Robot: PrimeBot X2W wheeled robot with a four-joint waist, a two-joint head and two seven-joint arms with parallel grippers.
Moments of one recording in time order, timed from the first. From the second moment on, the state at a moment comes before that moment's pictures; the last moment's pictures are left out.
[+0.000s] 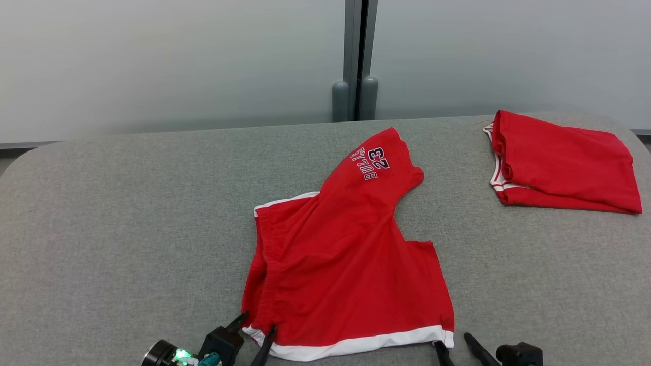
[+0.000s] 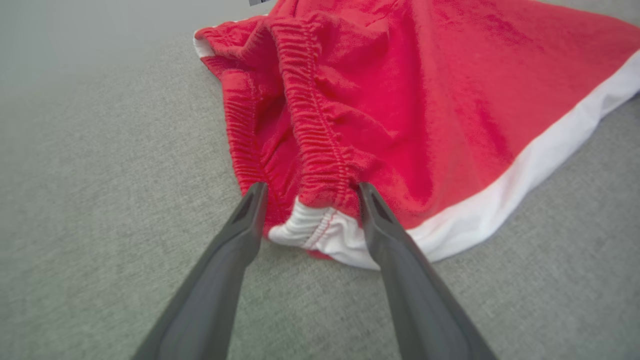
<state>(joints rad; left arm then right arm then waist) -0.18 0.23 -0.59 0.68 -0.21 -0.13 -0.26 -0.04 -0.05 0.20 0.64 0.29 0.13 -0.26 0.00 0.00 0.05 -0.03</state>
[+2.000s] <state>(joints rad) -1.19 0.25 -0.53 0.65 -0.60 -0.13 -0.26 -1.28 -0.11 0.31 0.99 0.66 0.13 -0.26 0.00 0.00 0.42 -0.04</state>
